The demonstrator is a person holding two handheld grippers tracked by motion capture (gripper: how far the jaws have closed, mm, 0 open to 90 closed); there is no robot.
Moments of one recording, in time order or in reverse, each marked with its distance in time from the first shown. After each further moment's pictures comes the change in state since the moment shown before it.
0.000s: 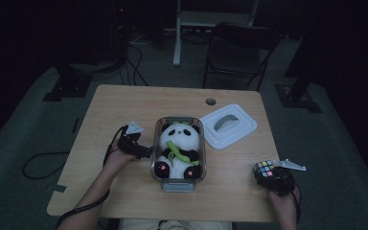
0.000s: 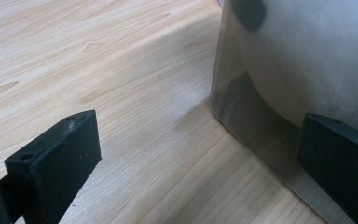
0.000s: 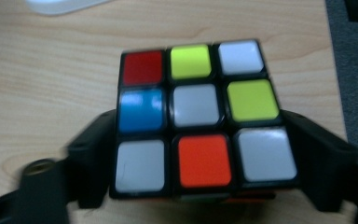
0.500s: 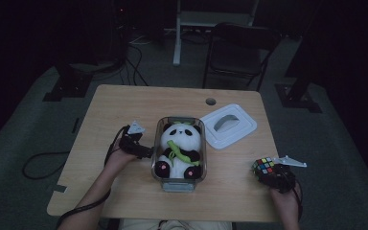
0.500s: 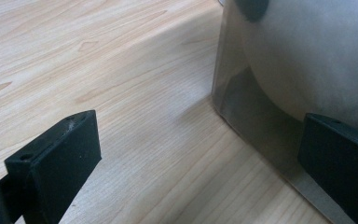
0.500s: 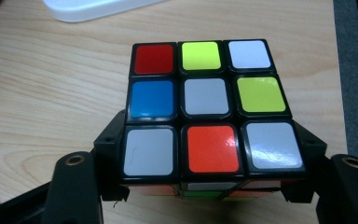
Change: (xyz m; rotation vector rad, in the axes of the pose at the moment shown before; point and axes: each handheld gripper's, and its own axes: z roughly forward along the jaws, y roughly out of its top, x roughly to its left) left arm -0.002 0.001 0.003 0.010 -0.003 0.007; right arm 0.000 0.012 -0.005 -0.006 0.045 -0.045
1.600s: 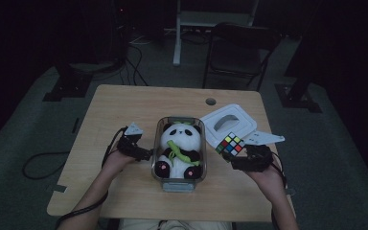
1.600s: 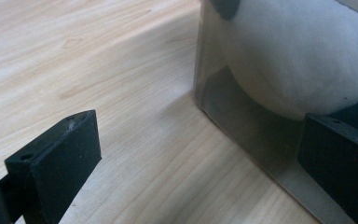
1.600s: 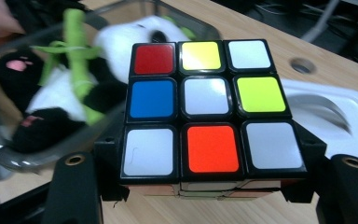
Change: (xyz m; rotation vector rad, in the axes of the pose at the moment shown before) left arm -0.001 -0.004 -0.009 -0.009 -0.073 -0.006; right arm 0.108 0.105 -0.055 -0.172 0.356 -0.402
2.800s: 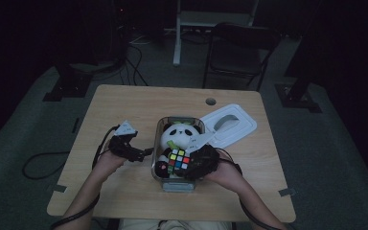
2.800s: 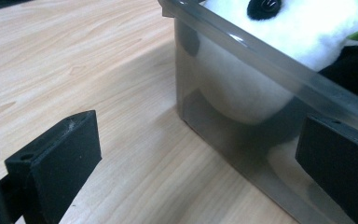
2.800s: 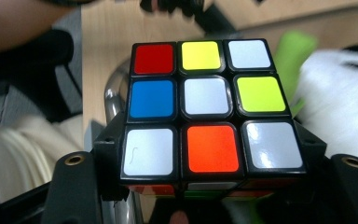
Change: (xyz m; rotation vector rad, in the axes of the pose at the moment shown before) left arm -0.009 0.011 -0.043 -0.055 -0.024 0.017; right arm 0.079 0.042 0.093 0.156 0.451 -0.282
